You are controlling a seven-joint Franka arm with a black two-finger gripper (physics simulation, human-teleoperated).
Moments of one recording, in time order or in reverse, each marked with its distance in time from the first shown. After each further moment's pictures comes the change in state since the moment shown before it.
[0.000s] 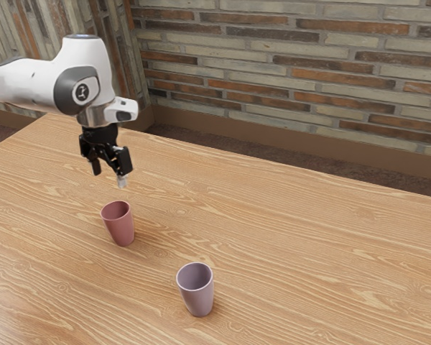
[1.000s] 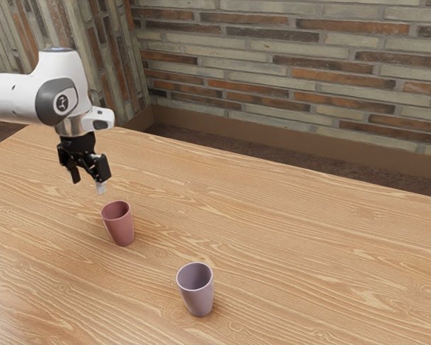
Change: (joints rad) arm 0.137 -0.001 -0.026 -0.070 0.002 0.064 0.048
